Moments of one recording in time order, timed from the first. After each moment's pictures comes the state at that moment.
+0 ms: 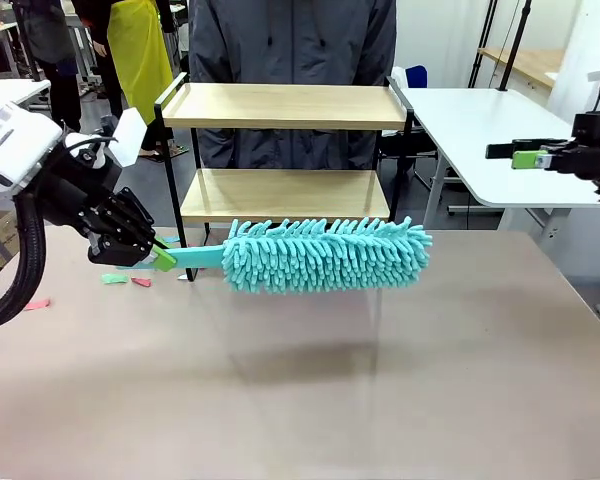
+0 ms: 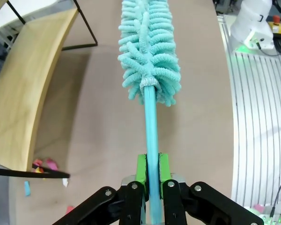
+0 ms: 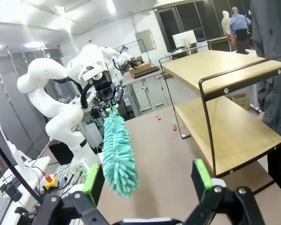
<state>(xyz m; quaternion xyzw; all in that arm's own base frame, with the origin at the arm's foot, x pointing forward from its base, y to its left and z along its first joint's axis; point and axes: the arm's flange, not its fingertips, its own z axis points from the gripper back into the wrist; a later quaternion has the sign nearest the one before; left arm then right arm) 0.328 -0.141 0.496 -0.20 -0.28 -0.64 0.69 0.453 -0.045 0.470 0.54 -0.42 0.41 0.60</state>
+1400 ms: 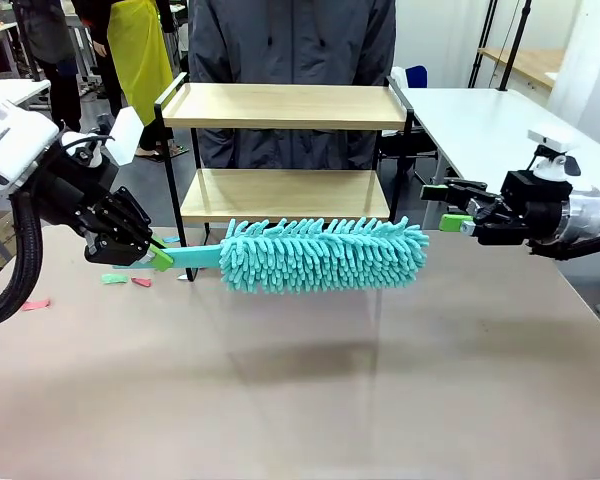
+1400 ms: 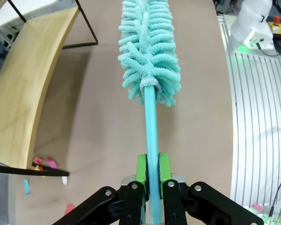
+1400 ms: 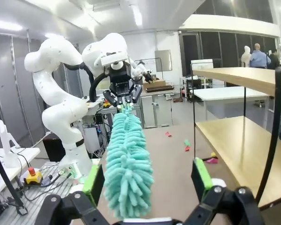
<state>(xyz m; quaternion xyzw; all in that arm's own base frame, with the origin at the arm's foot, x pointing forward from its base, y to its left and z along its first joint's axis) 0.328 -0.139 0.497 -0.20 -0.28 -0.63 0.69 0.414 0.051 0.396 0.55 -0.49 0.45 0.51</state>
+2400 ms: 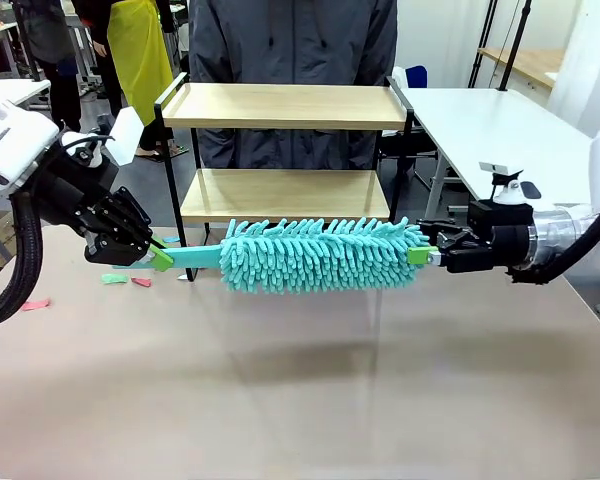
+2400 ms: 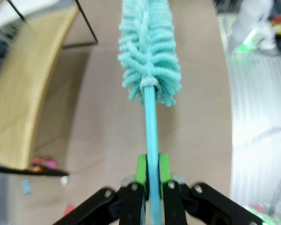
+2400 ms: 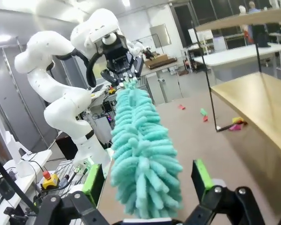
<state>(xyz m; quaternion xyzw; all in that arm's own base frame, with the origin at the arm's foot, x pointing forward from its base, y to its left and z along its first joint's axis) 0.328 -0.139 0.497 -0.20 -0.28 -0.63 0.69 0.389 0.097 0.367 0.56 -0.41 0.43 0.57</state>
